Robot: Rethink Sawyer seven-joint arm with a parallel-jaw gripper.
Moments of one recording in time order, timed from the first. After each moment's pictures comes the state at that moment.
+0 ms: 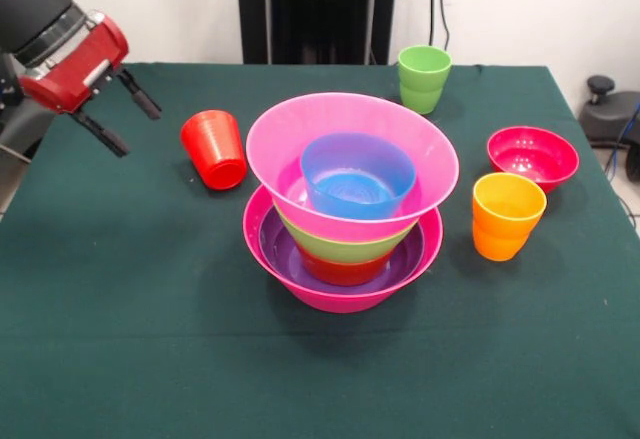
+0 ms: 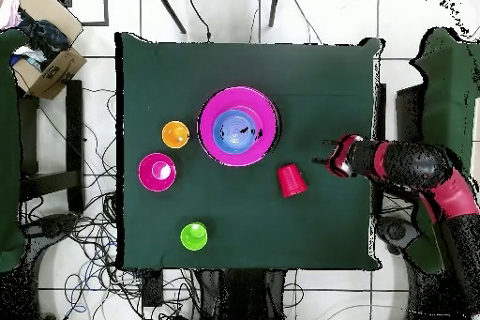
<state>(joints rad) -1.31 -0.32 0.90 1.57 -0.43 1.00 0.40</state>
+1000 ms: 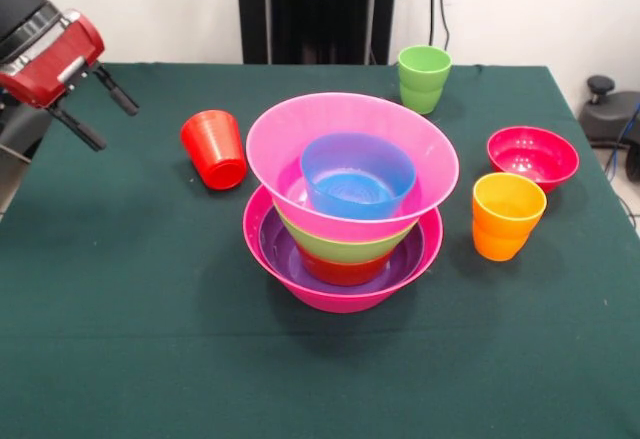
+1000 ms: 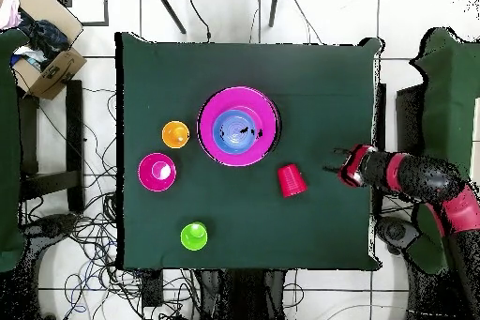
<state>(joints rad) -1.40 -0.27 0.92 1.57 -0.47 1.02 0.40</state>
